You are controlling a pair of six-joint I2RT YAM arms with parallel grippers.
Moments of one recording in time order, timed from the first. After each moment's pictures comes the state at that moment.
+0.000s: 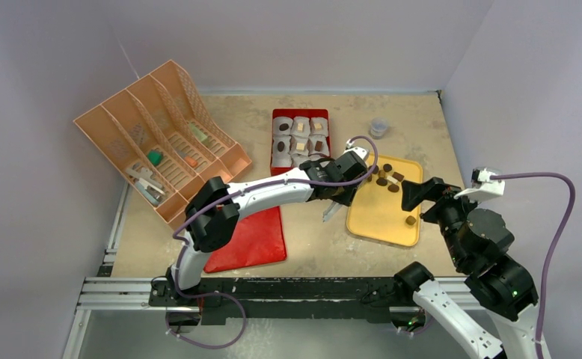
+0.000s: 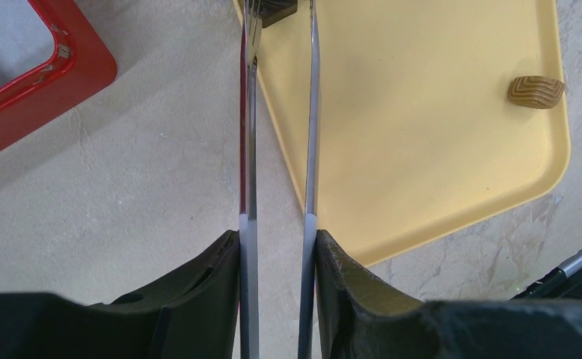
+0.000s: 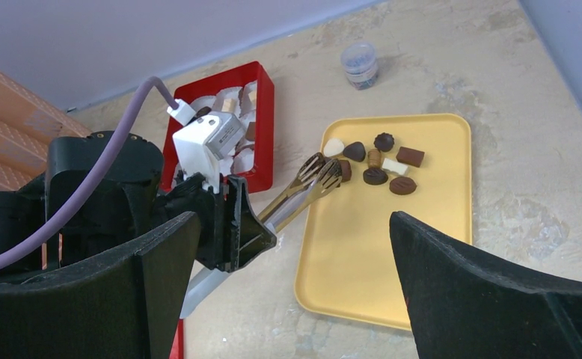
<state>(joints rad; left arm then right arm) -1.06 2.05 1.72 -0.55 -0.19 -0.52 0.53 0.39 1.03 -0.85 0.51 0.47</state>
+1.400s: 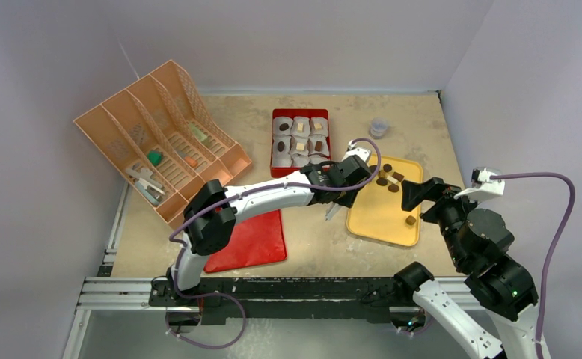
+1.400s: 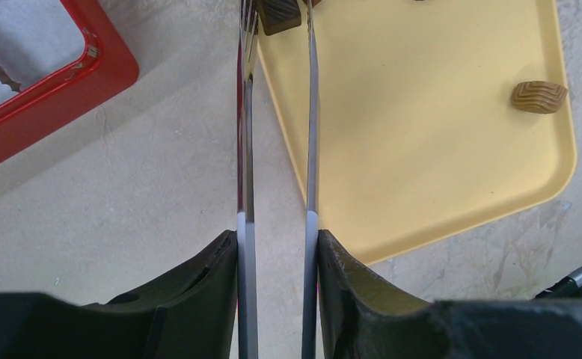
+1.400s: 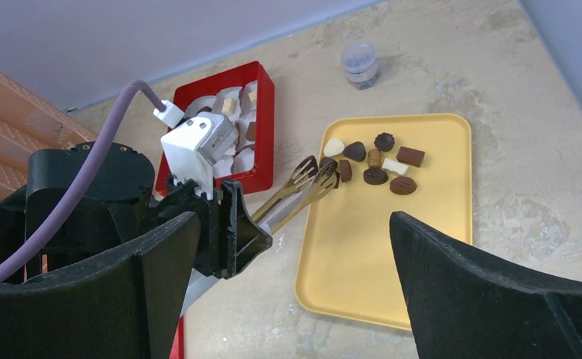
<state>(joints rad) -1.10 2.03 1.72 -0.56 -0.28 -0.52 0.53 0.39 1.03 -0.85 0.51 0.47</state>
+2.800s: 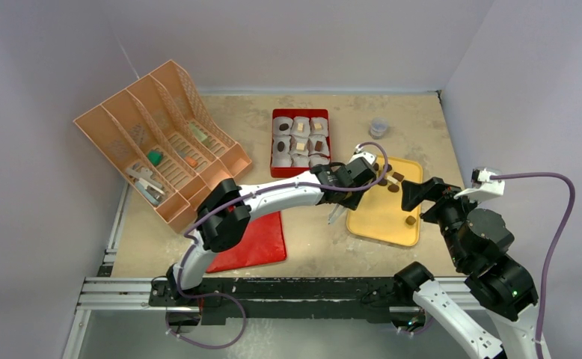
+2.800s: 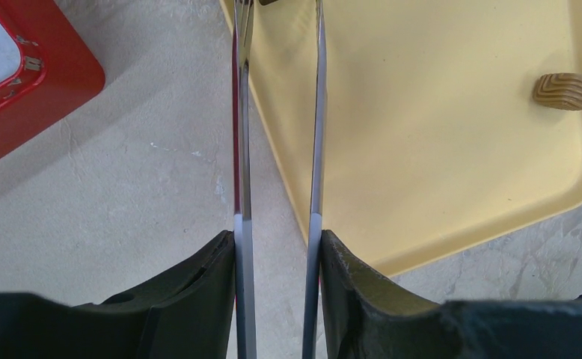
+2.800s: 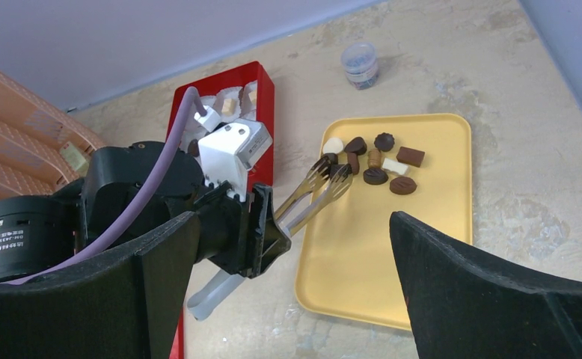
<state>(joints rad) -1.10 2.13 1.81 -0.59 -0.26 -0.49 0.53 0.39 1.03 -0.85 0.51 0.47</state>
